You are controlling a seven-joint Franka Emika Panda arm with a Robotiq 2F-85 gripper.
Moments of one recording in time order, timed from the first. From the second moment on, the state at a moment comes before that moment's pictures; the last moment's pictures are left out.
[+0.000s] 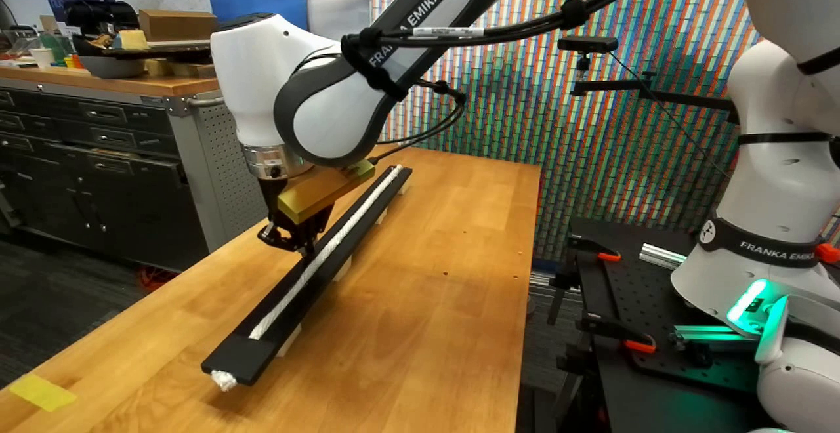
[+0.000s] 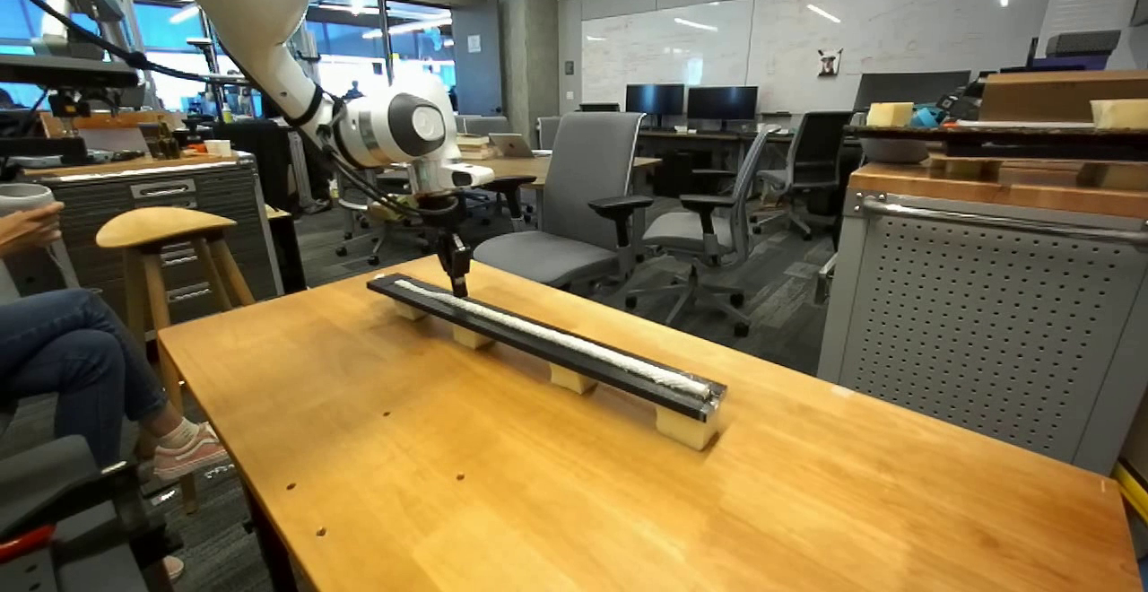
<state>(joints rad) 0.37 0.73 -0.07 -1.59 -0.17 2.29 0.73</state>
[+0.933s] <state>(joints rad) 0.39 0.69 -0.06 -1.61 -0.20 2.29 0.73</state>
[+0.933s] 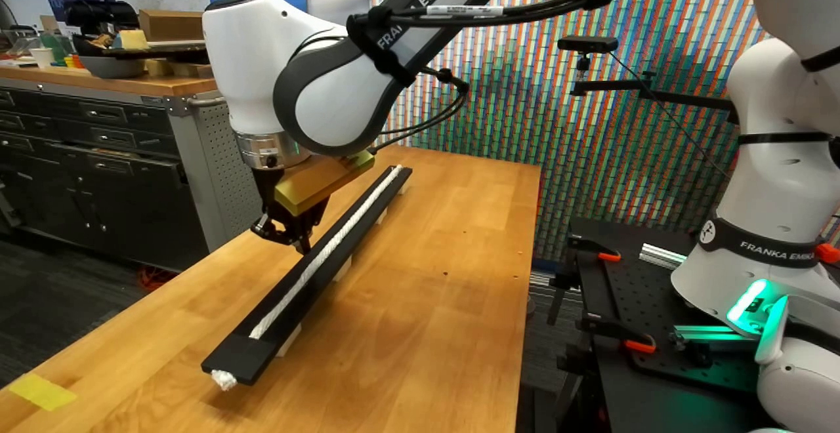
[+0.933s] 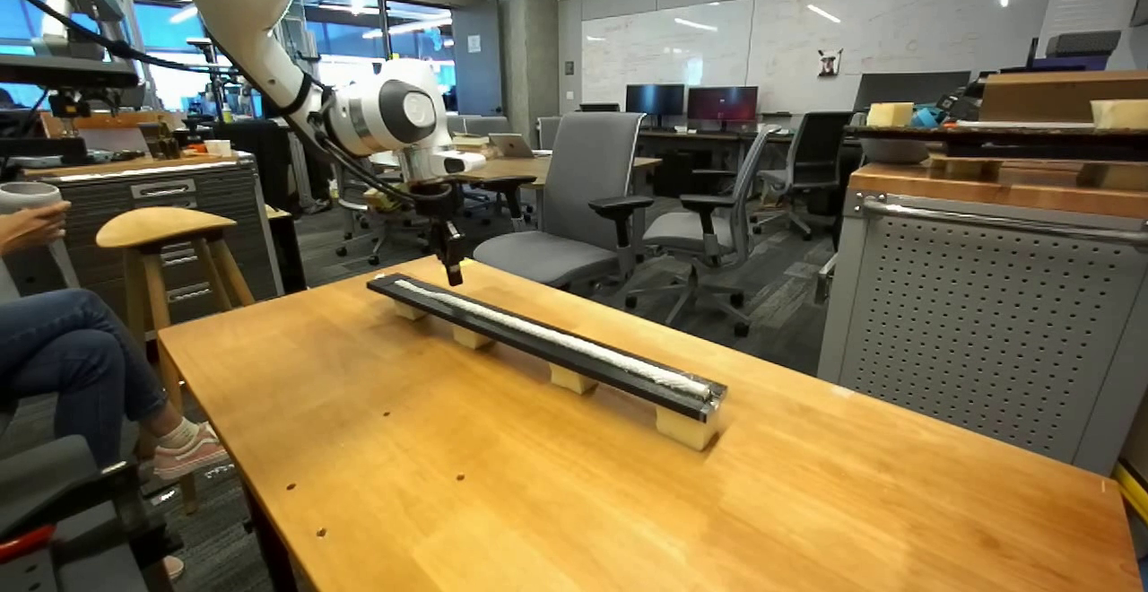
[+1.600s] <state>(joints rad) 0.38 0.72 -0.06 -1.62 -0.19 2.28 0.73</state>
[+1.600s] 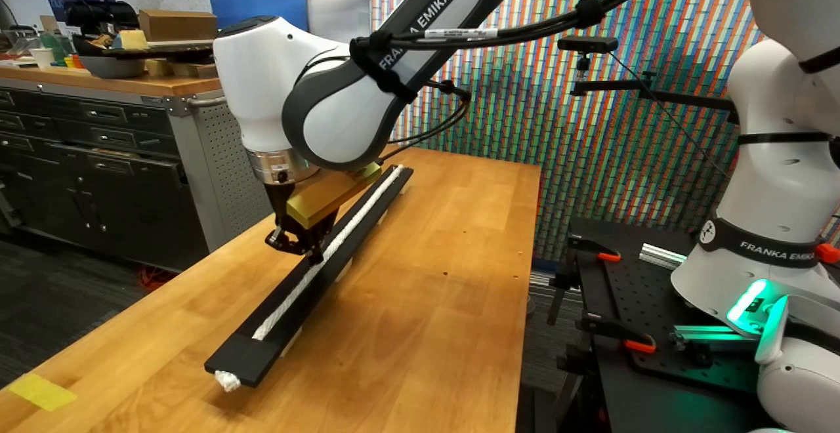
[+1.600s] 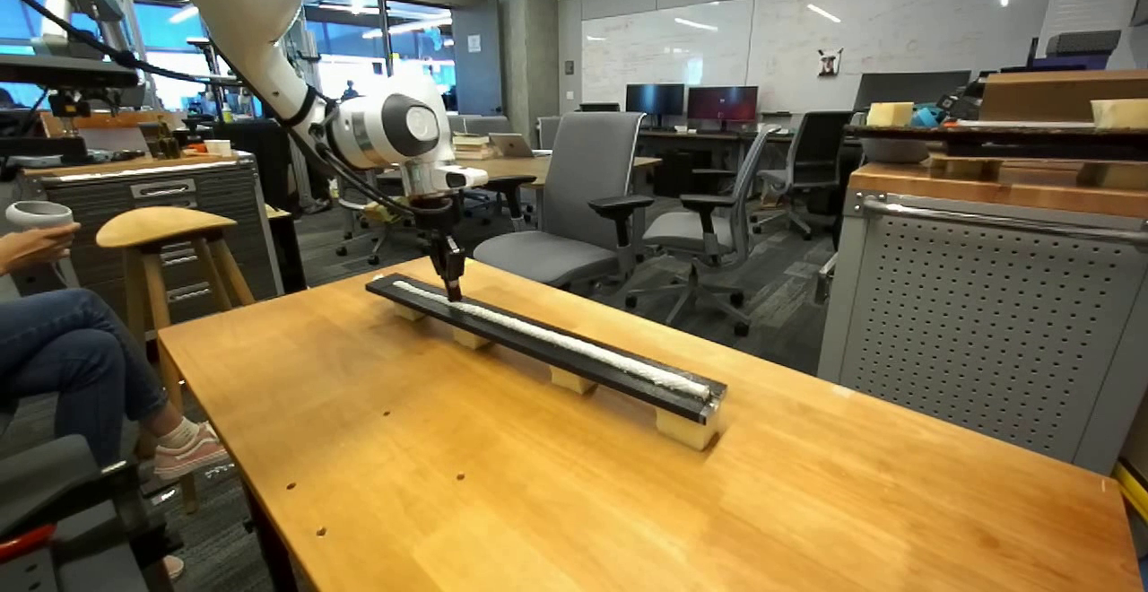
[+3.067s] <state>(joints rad) 0.34 0.72 -0.05 -1.62 -0.15 2.30 0.68</state>
